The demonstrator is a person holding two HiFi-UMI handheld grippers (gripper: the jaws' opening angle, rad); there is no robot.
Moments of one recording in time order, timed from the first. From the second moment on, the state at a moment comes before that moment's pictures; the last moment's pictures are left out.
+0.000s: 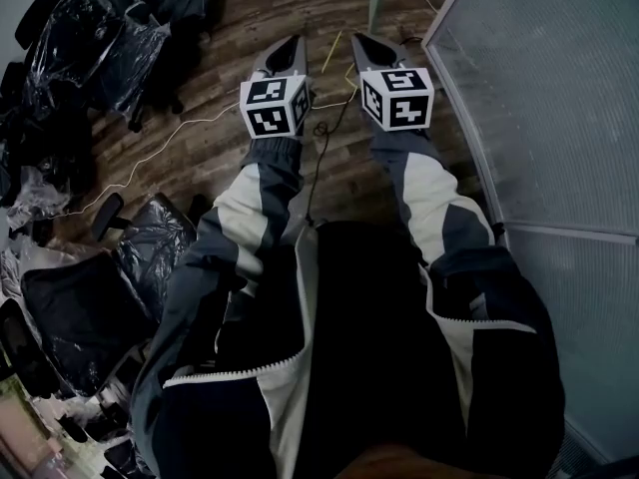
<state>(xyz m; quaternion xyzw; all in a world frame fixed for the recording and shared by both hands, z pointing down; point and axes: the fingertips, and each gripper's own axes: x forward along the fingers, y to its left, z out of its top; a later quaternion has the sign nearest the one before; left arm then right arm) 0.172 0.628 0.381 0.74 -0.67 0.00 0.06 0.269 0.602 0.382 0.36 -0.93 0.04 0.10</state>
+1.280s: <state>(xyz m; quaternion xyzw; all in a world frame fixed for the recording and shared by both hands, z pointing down) 0.104 0.378 0.418 0.72 -0.69 0.03 0.09 0.199 0.341 0.410 0.33 -0.94 0.03 0.12</state>
